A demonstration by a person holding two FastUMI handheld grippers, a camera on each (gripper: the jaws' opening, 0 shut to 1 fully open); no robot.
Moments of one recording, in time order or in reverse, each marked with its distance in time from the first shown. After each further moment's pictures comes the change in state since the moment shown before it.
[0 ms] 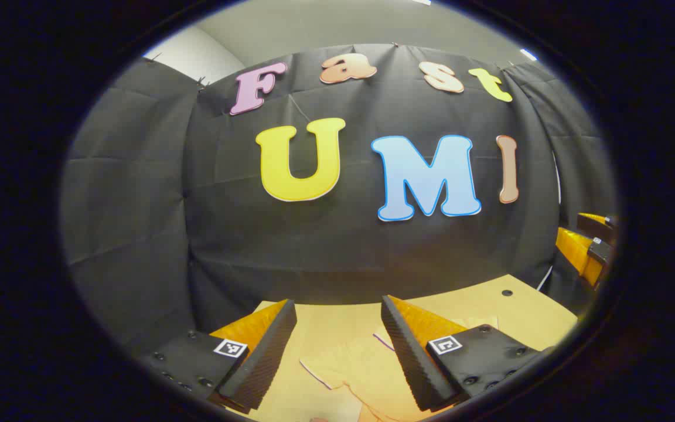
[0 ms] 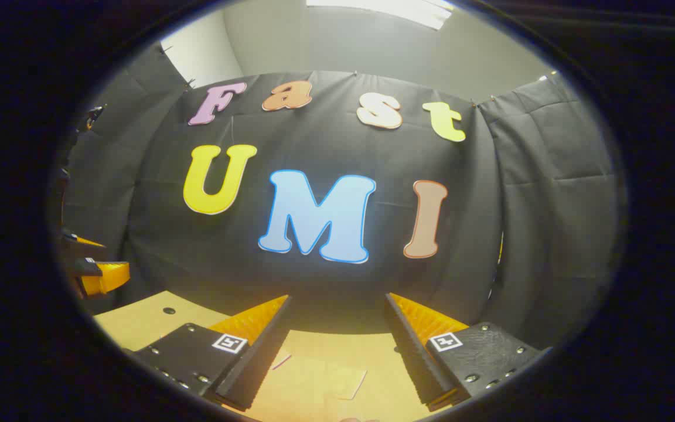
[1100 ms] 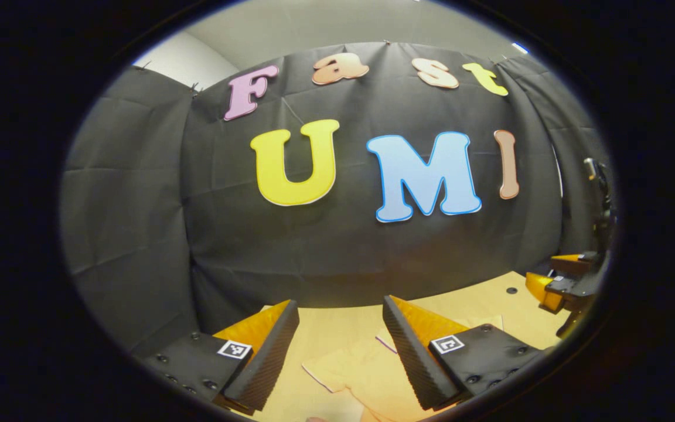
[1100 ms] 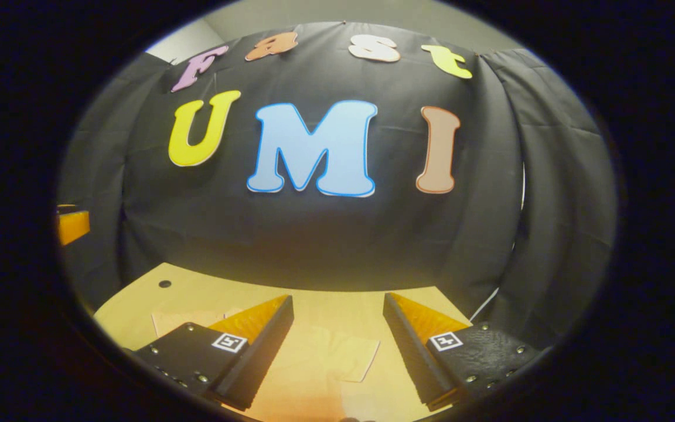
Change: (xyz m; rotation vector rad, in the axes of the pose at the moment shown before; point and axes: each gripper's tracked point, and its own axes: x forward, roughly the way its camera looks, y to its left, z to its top) left arm 0.009 -0.004 0.007 0.045 -0.006 0.008; right arm 0.058 -0.002 -0.114 0.084 0.292 0.022
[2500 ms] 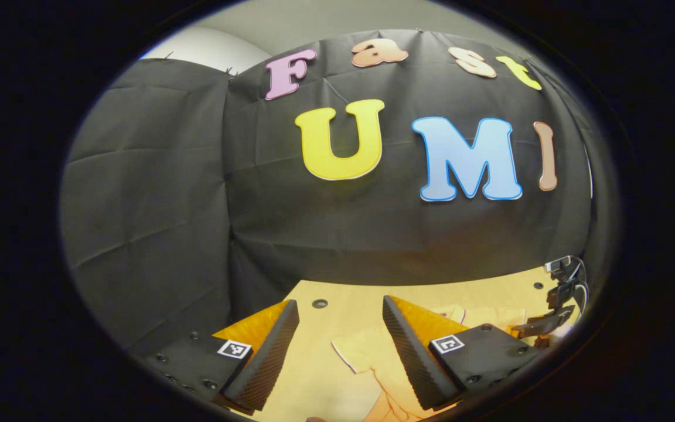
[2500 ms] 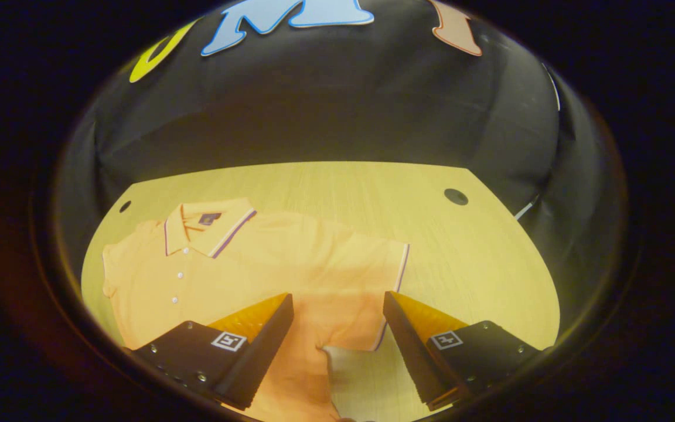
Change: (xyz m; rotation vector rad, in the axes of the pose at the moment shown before) left arm -0.024 0.053 -0.037 -0.056 0.117 0.199; right arm 0.116 -0.012 -0.225 0.024 0.553 0.038
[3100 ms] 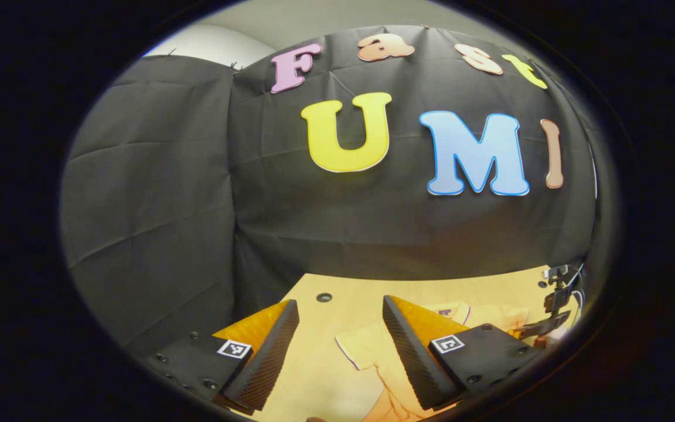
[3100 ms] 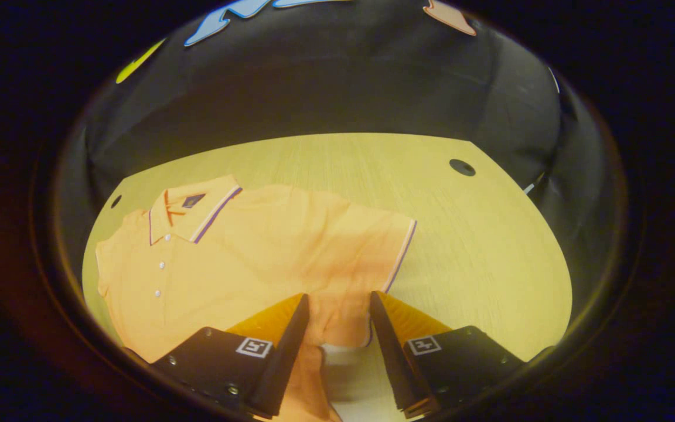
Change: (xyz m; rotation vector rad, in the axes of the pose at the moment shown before) left arm 0.005 0.005 -0.011 -0.016 0.032 0.023; right arm 0.022 0.001 -0.016 0.037 0.086 0.029
